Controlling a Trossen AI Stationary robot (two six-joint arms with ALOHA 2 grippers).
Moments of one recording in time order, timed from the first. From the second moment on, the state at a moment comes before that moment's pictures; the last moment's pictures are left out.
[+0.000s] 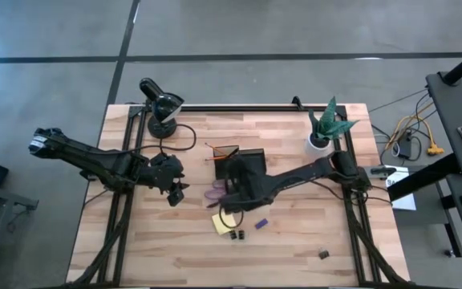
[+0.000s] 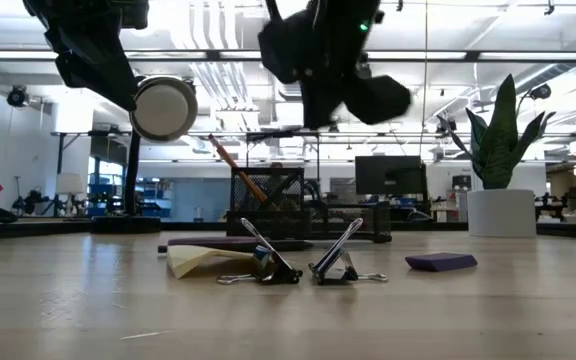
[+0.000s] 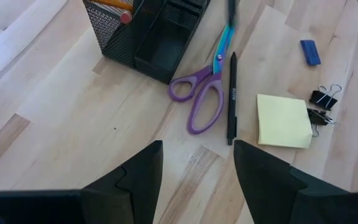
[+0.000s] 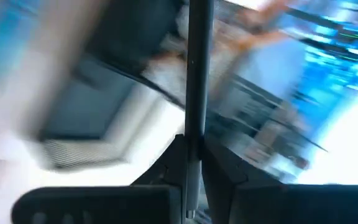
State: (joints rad) left arm -0.28 1.02 0.86 -0.77 -0.33 -0.73; right arm 0.25 2.15 1.85 -1.23 0.94 -0.48
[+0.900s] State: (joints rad) left arm -0.28 0.99 0.89 -0.56 -0.28 -0.75; right arm 0.06 2.18 1.90 -1.22 1.10 -0.83
